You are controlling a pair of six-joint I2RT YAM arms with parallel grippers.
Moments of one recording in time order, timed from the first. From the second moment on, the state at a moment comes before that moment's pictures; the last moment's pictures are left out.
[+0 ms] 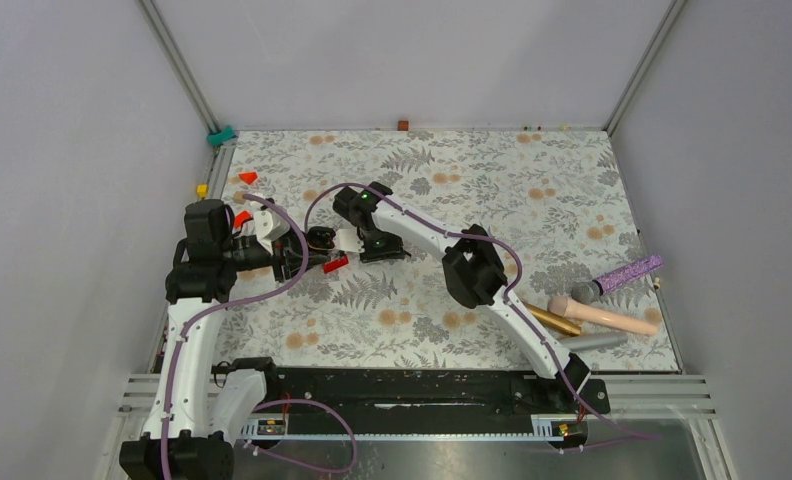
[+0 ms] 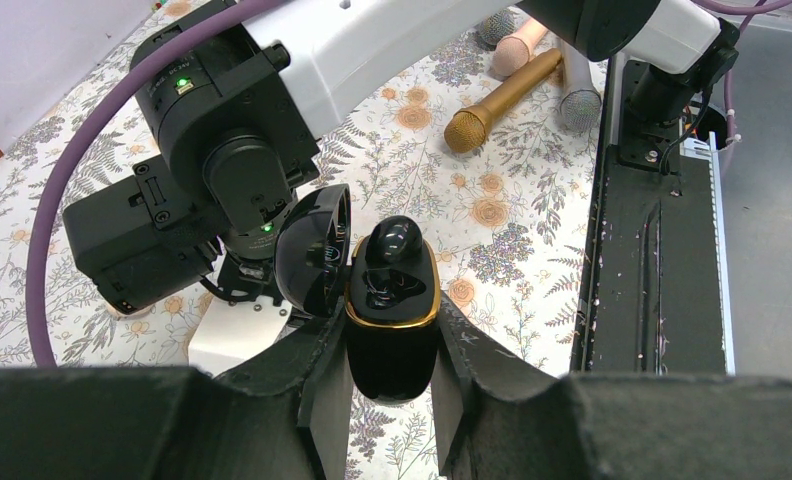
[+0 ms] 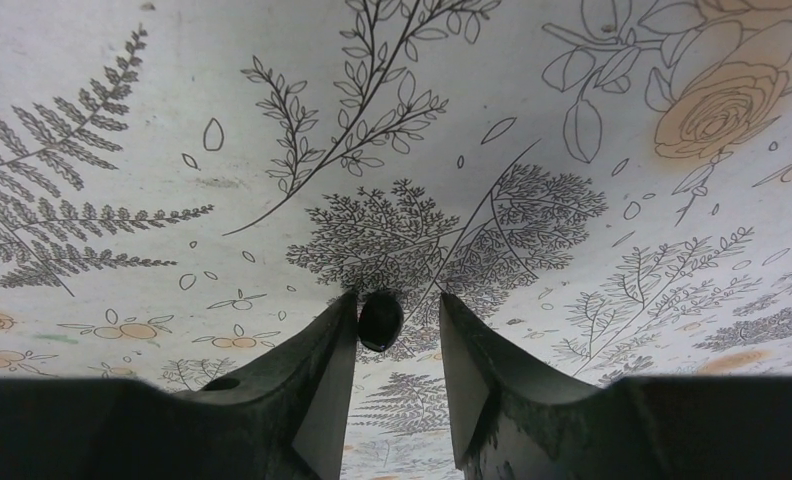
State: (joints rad) left arm 0.06 0.85 0.89 -0.61 1.29 0.56; right arm 0.88 2.62 2.43 -1.36 0.16 -0.86
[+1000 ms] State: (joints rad) left arm 0.06 0.86 0.89 -0.58 1.31 0.52; right arm 0.88 2.30 2.29 -1.24 0.10 -0.70
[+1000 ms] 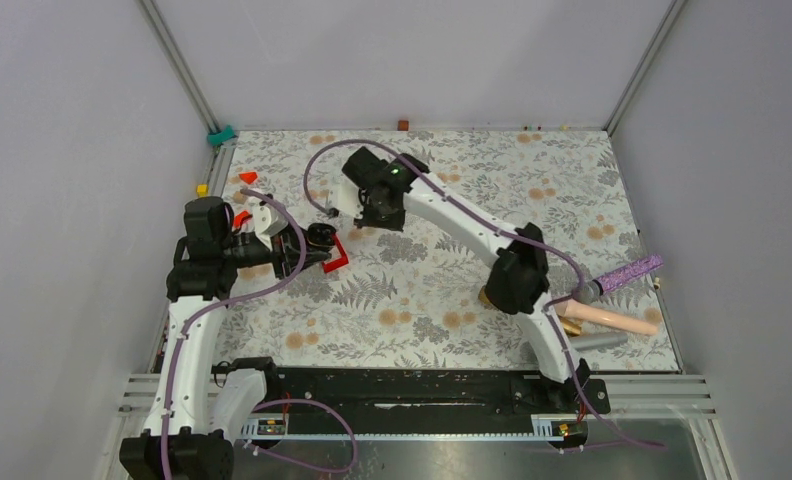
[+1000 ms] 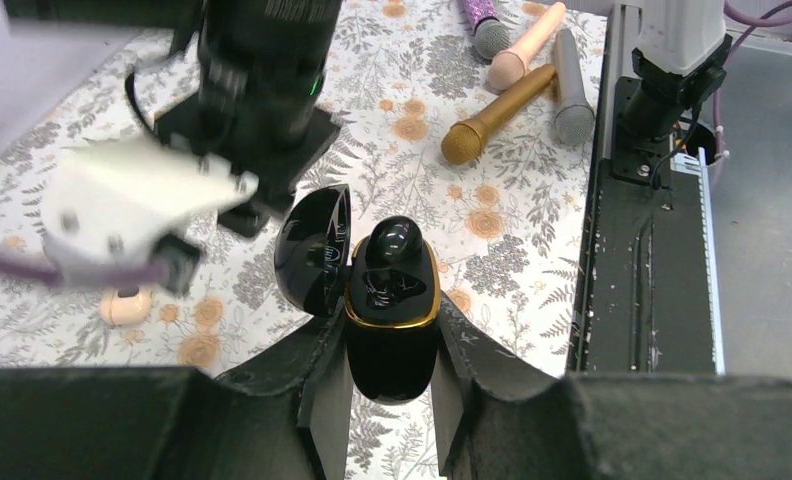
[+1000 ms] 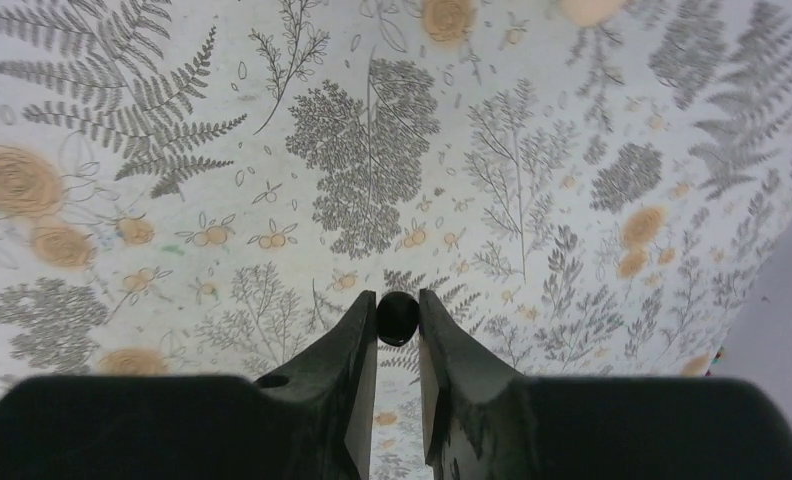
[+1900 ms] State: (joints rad) left arm -0.10 1.03 0.83 0.03 1.15 -0.08; right arm 0.63 1.69 1.25 -0.43 -0.19 0.14
